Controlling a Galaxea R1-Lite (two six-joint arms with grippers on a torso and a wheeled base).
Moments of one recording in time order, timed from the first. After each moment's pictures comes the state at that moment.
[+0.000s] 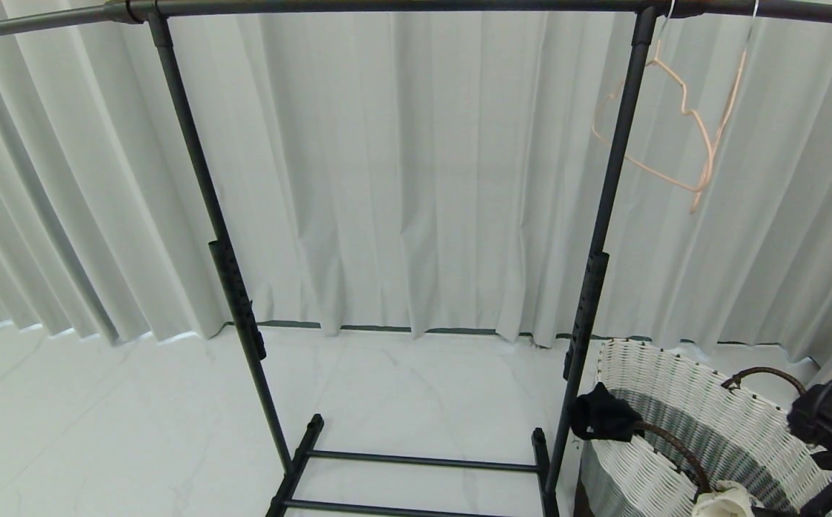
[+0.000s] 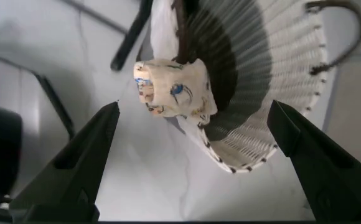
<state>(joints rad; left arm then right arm) 0.00 0.00 0.00 0.00 0.09 -0.03 0.07 1.26 -0.34 -0.06 0.03 -0.42</state>
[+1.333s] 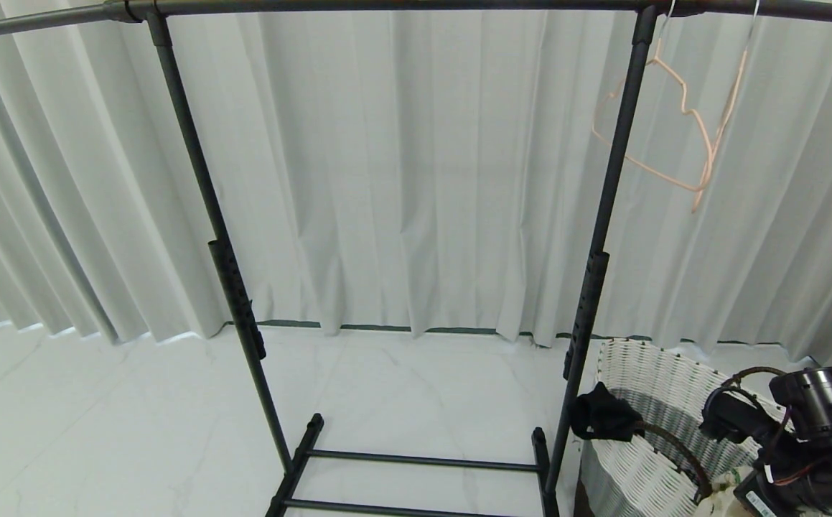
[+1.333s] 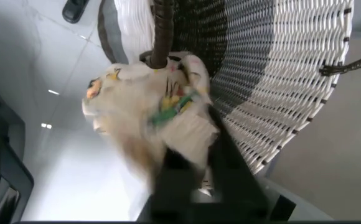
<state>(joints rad) 0.00 0.00 0.00 0.00 0.09 -0.03 0.10 1.74 -0.34 -0.40 -0.15 -0.51</state>
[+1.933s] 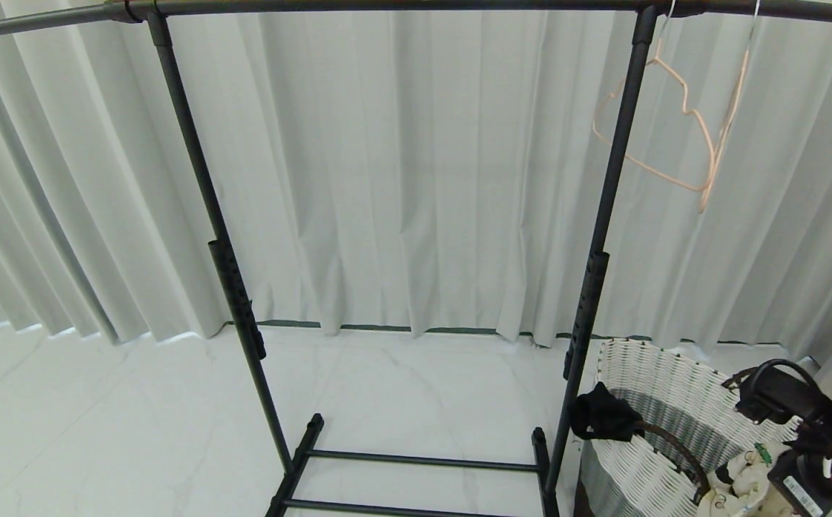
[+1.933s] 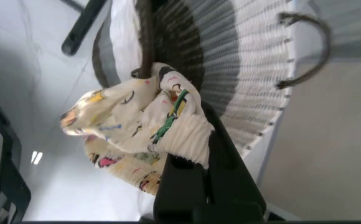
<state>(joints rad) 0.00 0.00 0.00 0.00 0.09 -0.04 0.15 1.39 -0.41 -0.14 -0.16 -0.50</state>
